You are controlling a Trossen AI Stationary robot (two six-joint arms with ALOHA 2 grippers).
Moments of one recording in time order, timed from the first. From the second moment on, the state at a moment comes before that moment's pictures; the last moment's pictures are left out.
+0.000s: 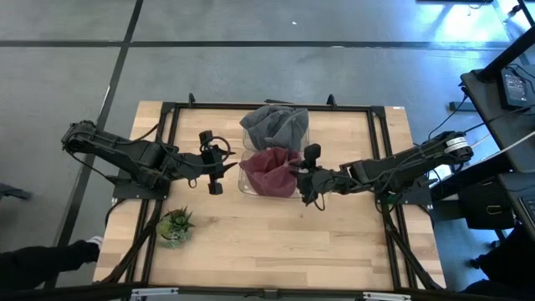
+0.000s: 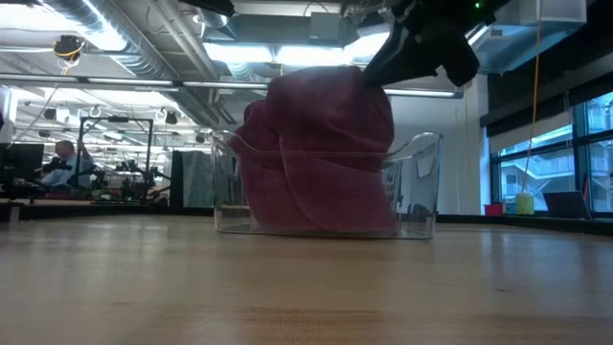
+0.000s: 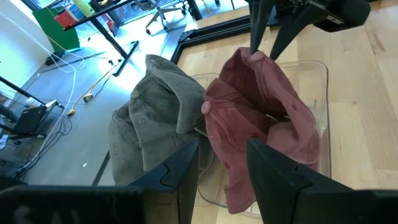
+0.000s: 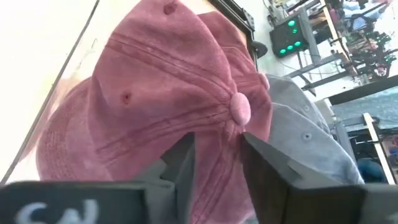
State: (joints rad) left arm -0.28 1.08 1.02 -0.53 -0.66 0.04; right arm 0.25 1.37 0.93 -0.19 0.68 -0.45
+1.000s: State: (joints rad) left arm -0.33 0.73 0.74 -0.31 -0.66 -0.15; right arm 0.35 0.89 0.63 -0.22 0.57 0.06
